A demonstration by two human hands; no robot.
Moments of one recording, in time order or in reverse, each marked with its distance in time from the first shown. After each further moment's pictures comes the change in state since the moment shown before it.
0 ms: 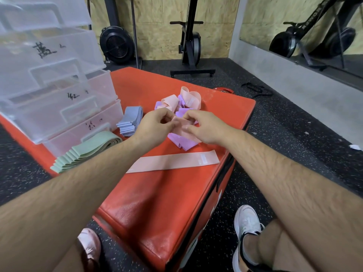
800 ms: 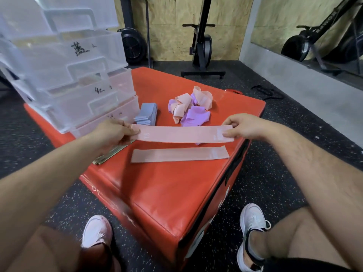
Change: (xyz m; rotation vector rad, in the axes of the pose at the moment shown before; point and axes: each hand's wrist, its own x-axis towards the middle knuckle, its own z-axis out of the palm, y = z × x) left_hand -0.052 -0.064 -0.112 -0.298 0.056 -0.510; right_hand -0.039 0.035 -0.045 0.107 -0.188 0.361
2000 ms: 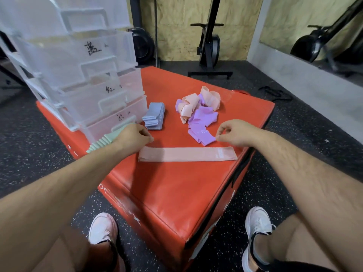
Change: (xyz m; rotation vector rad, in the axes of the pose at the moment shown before) left_hand 0.004 -0.013 0.027 0.586 0.134 0.218; right_hand 0.013 -0.024 0.034 -0.192 0.044 -0.027
